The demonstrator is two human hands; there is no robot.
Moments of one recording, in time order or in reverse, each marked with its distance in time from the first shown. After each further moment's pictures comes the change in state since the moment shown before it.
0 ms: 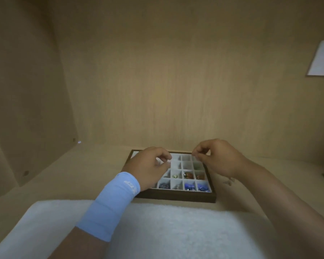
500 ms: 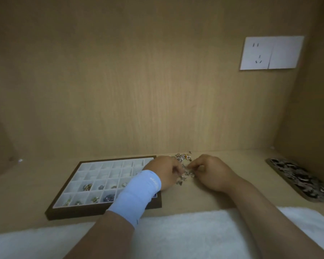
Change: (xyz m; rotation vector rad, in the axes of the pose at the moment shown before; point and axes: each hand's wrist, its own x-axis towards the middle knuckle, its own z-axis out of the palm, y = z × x) left_hand 0.076 0.103 0.132 0.218 -0.318 0.070; right_hand -0.059 0.127 -0.020 -0.040 0.013 0.214
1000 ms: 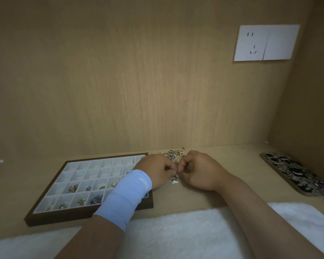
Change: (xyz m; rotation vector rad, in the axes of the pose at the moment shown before) left_hand 0.011 -0.005 0.009 0.029 0.003 0.061; right_hand -0.005 -0.010 0.001 0.049 0.001 -0.092
